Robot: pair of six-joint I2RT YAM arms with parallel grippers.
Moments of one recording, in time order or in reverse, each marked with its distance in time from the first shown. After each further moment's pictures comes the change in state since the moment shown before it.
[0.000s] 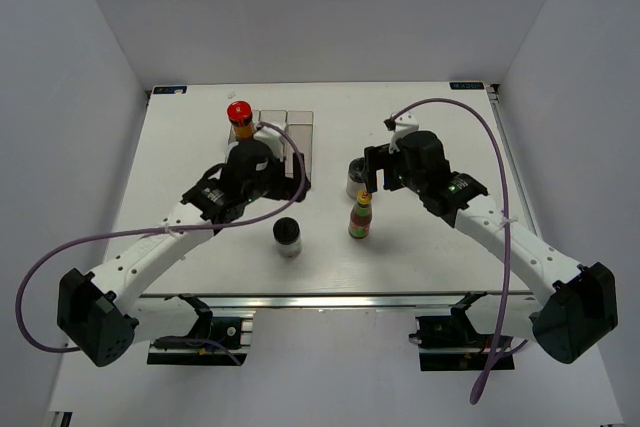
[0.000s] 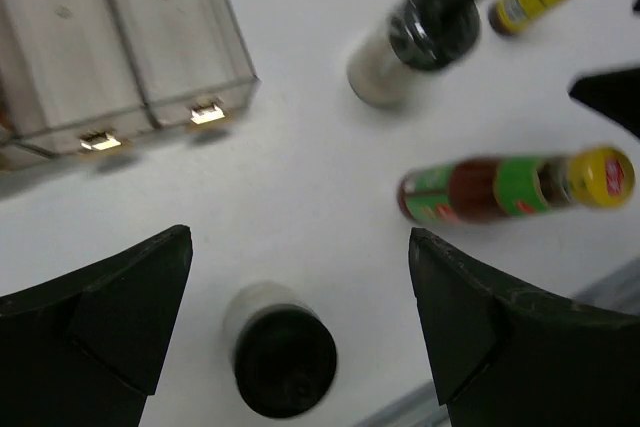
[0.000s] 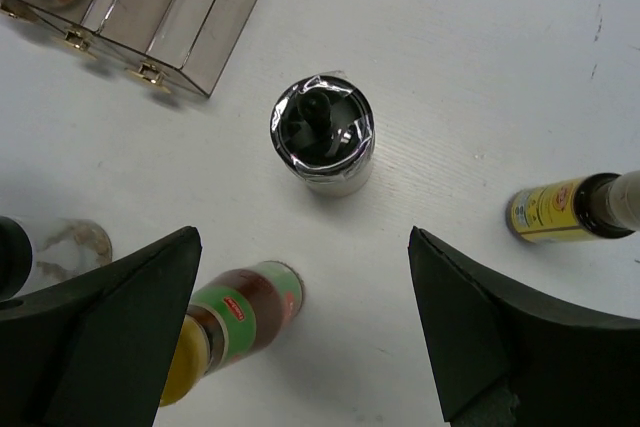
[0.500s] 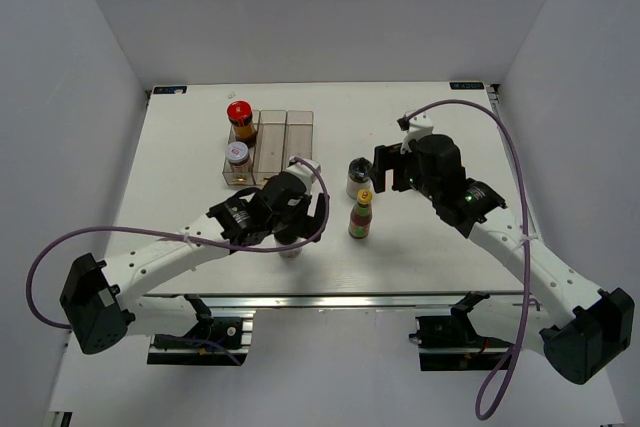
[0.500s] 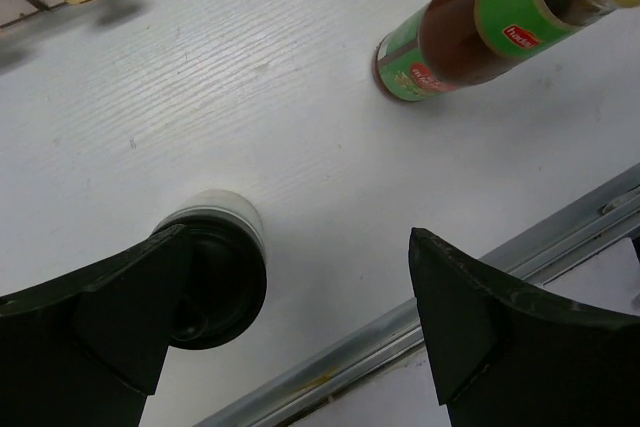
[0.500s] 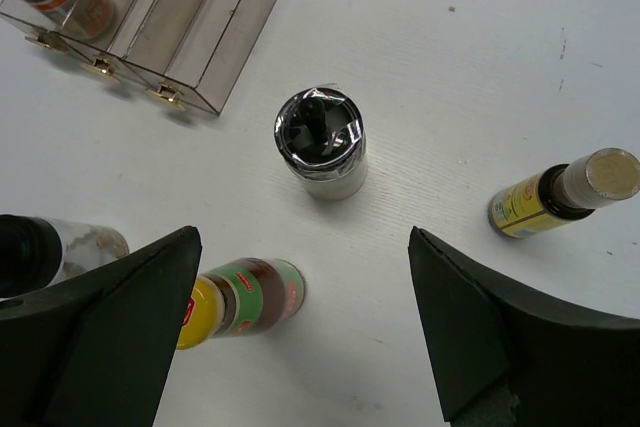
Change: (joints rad) left arm -0.293 0.027 -0.068 -0.129 -0.120 -0.058; right arm 0.000 -0.121 -0.004 -0.053 0.021 0.012
